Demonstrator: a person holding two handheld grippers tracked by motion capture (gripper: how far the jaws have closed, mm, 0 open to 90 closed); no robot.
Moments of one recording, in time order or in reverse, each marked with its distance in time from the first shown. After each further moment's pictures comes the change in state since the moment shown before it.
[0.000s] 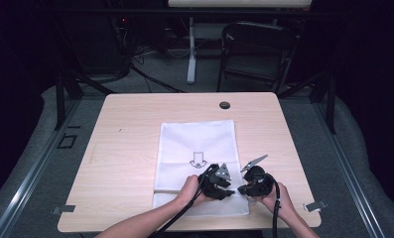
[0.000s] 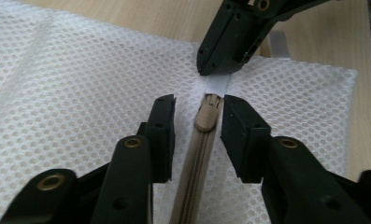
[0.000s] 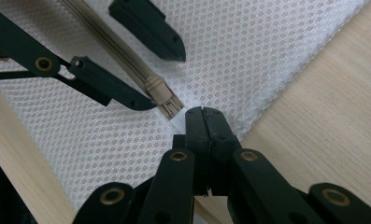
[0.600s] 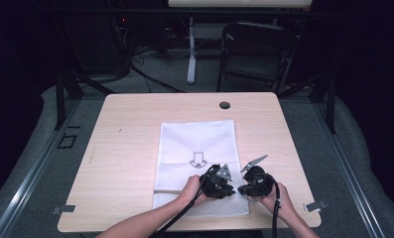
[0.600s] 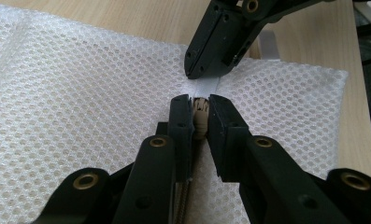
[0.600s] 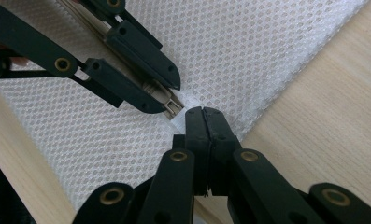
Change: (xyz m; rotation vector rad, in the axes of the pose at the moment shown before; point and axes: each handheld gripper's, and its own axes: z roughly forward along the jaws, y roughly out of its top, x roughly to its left) left arm 0.002 0.000 0.004 -0.002 -0.047 -0.009; right arm 0.002 0.000 0.001 -0.013 0.008 0.023
